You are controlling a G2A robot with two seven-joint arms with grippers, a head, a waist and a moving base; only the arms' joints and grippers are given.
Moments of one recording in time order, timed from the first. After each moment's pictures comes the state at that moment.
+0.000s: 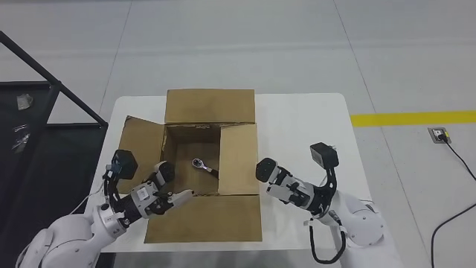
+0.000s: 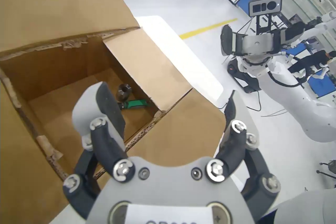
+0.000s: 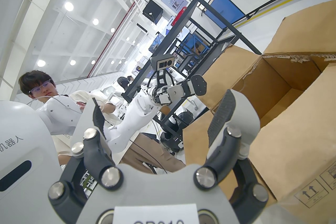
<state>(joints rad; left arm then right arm) 1.43 -1.02 -1.65 -1.96 0.39 -0.57 -0.62 -1.16 -1.46 1.44 -1.65 0.09 -0.70 0.98</state>
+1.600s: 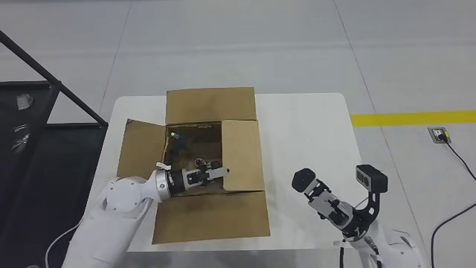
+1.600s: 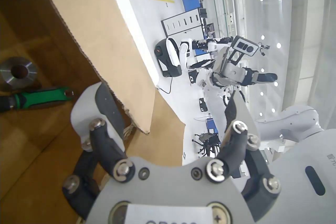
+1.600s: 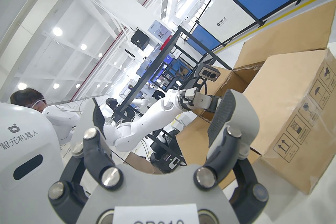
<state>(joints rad) 0.91 -1.08 -1.18 -1.39 -0.25 -0.44 -0.96 -1.39 -1.36 1.58 -1.81 0.13 -0.74 0.83</state>
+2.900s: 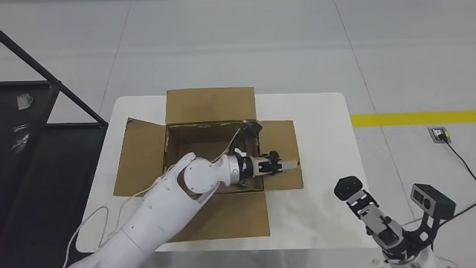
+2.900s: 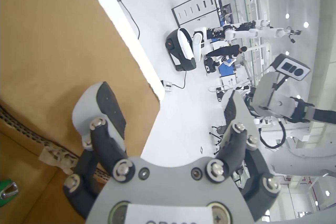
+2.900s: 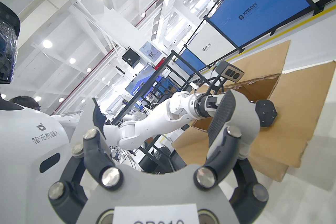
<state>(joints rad) 0.53 -1.31 -0.66 -1.15 -0.08 -0.31 -0.65 -1.60 -1.29 1.76 -1.96 0.22 -0.80 0.74</state>
